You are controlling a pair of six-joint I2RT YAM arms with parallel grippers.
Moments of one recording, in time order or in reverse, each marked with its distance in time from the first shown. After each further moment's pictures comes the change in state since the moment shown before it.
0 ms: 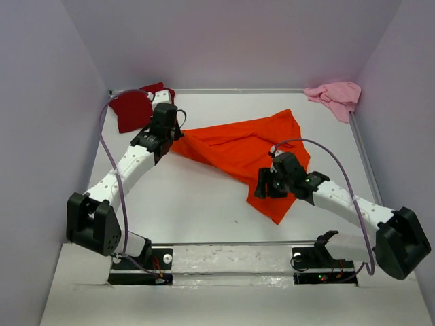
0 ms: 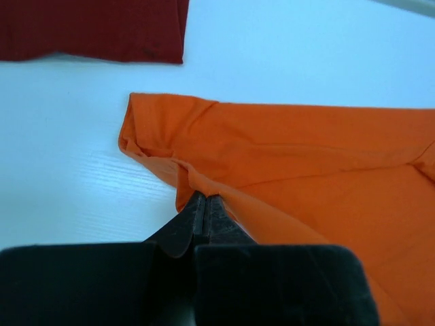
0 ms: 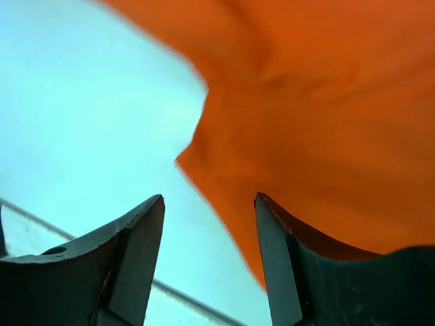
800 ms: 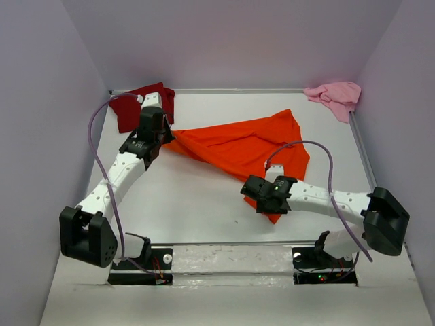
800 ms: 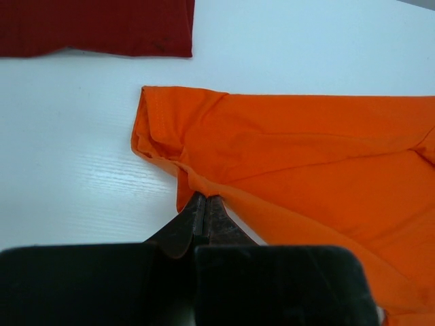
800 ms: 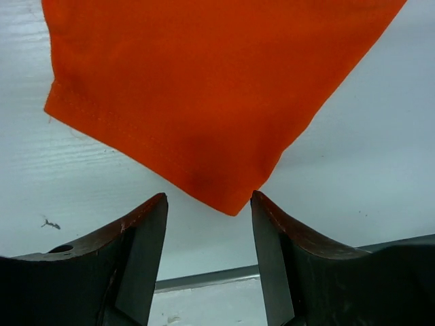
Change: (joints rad) left arm 0.081 -0.093 -0.084 0.000 0.119 0.055; right arm 0.484 0.106 0.153 -0.558 0.636 0.560
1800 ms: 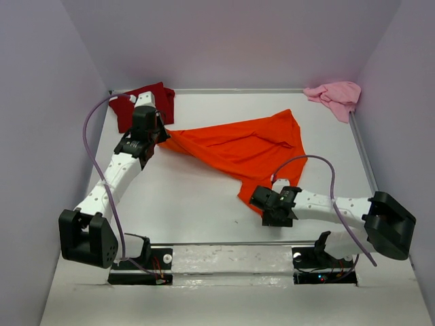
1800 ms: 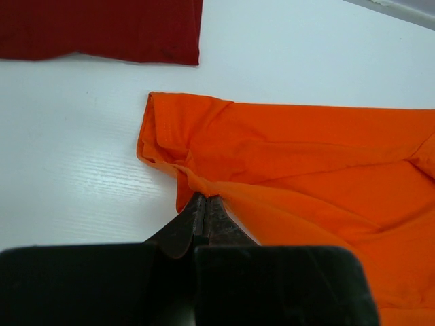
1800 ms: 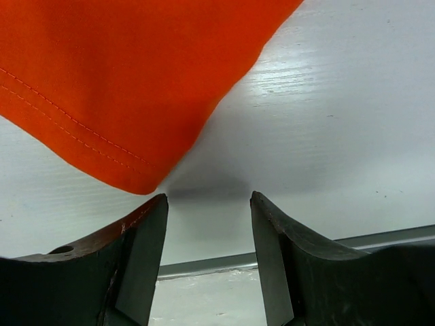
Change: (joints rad) left arm 0.072 -0.013 -0.006 0.018 0.059 -0.004; right arm 0.005 -0.056 -0.180 0.070 -0.120 0.036
